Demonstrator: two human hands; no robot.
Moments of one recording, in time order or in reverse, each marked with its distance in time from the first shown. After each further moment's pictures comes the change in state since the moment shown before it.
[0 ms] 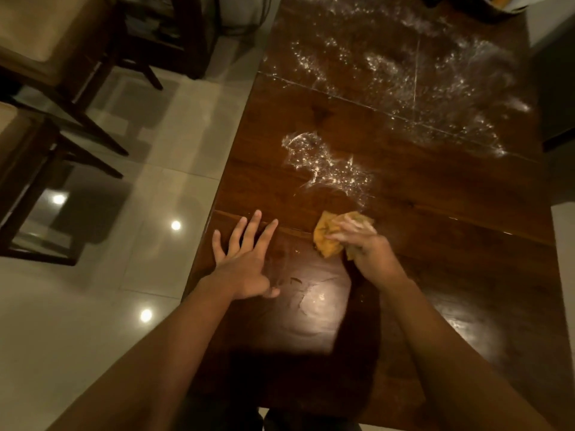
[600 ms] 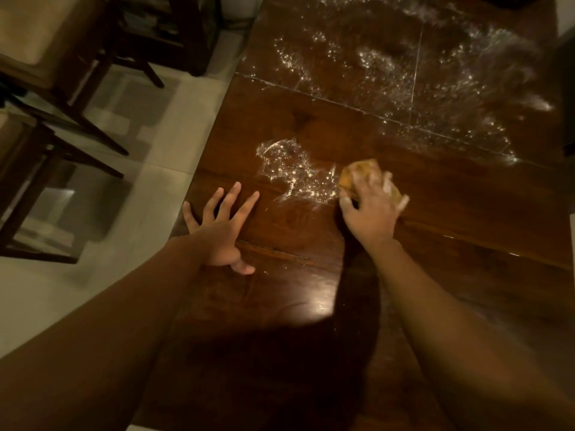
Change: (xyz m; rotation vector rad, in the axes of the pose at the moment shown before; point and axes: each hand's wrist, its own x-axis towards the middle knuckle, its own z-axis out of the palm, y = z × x) left_hand 0.066 0.018 -0.059 0.080 -0.049 -0.110; right_hand 0.102 0.040 -0.045 -0.327 0.116 0.387
